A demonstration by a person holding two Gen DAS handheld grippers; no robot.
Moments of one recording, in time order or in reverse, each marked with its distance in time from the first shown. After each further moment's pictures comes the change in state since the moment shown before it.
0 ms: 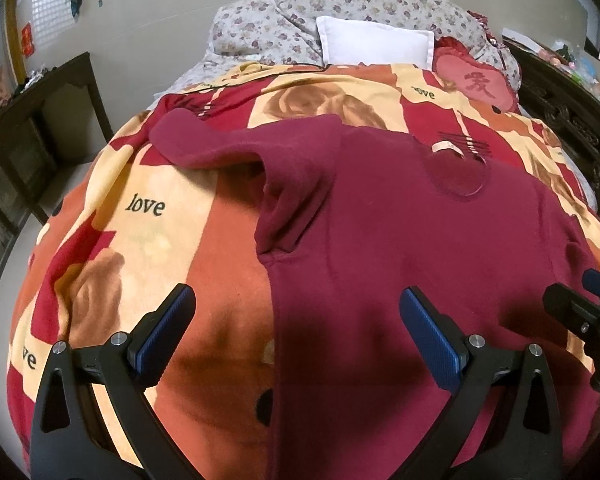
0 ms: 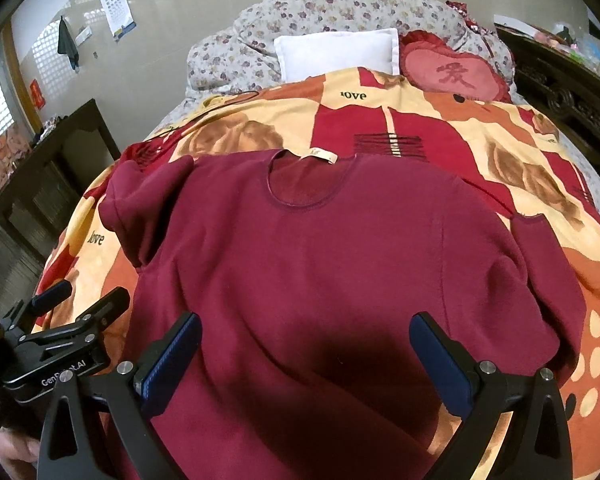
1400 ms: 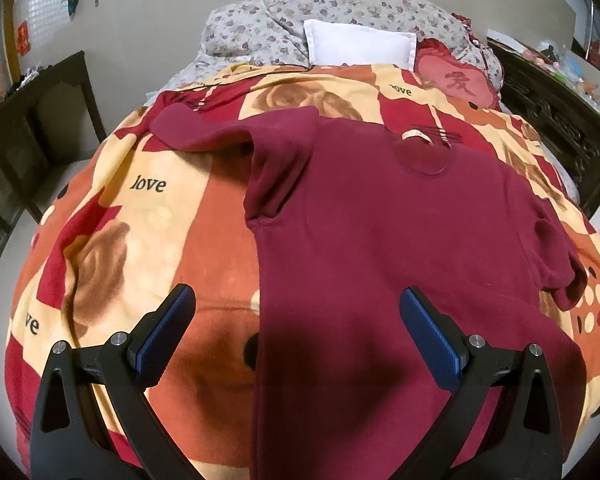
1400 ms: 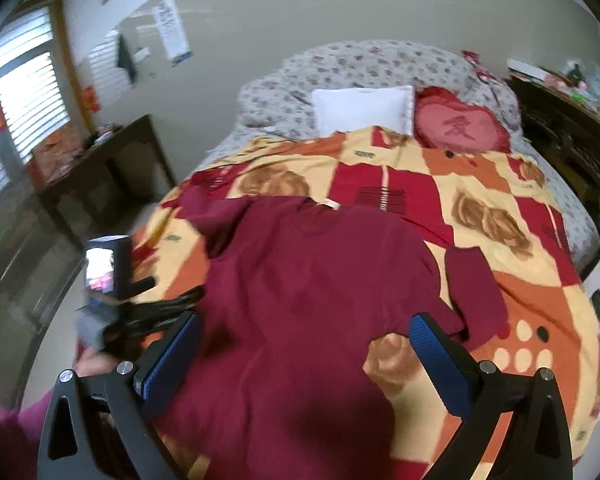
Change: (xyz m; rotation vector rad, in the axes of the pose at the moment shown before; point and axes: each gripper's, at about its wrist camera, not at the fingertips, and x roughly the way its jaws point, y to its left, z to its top) left arm -0.038 -0.007 -0.031 0.004 -0.012 -0.046; right arm -0.165 -0.033 -0.025 -0.060 -0.124 0.080
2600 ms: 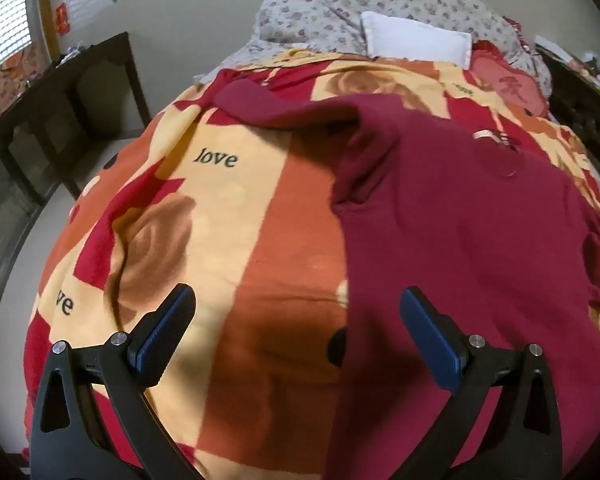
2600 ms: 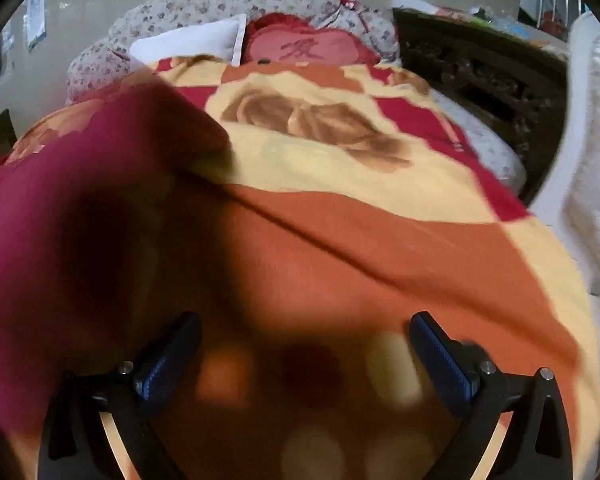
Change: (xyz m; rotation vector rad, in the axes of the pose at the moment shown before) left arm 0.013 0.047 -0.010 -0.079 0.018 0.126; right arm 0.130 -0.273 -0.067 0.089 0.059 -0.415
